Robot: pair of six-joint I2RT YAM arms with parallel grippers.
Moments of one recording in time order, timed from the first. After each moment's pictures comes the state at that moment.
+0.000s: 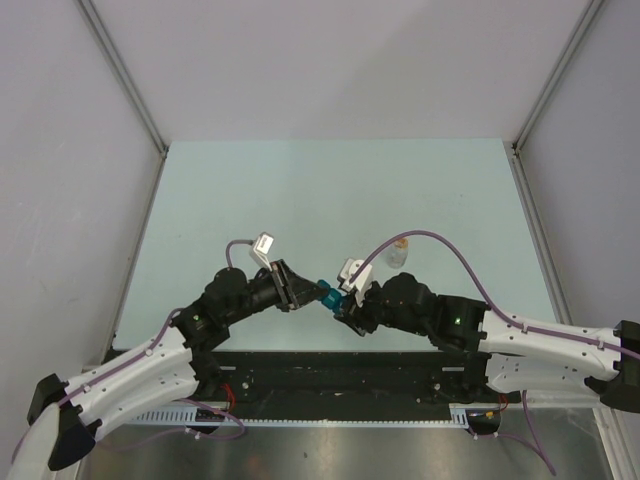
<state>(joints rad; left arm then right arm) -0.83 0.70 0.41 0.13 0.21 -1.01 1.24 0.96 0.76 -0.22 0.13 0.05</state>
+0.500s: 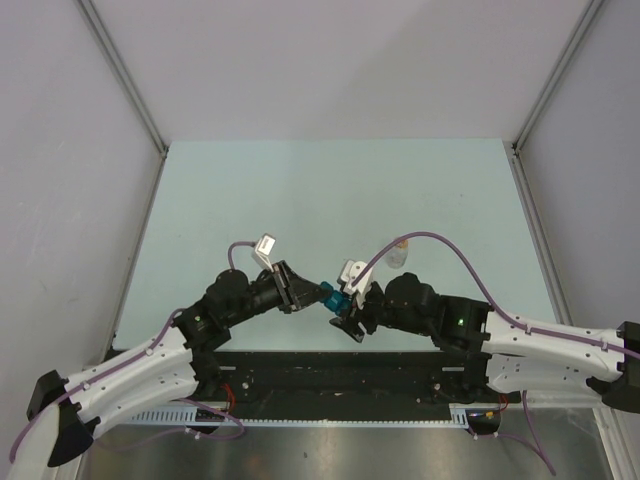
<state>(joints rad) -0.86 0.71 0.41 0.15 0.18 -1.07 1.25 0.94 0.76 -0.20 0.09 0.02</state>
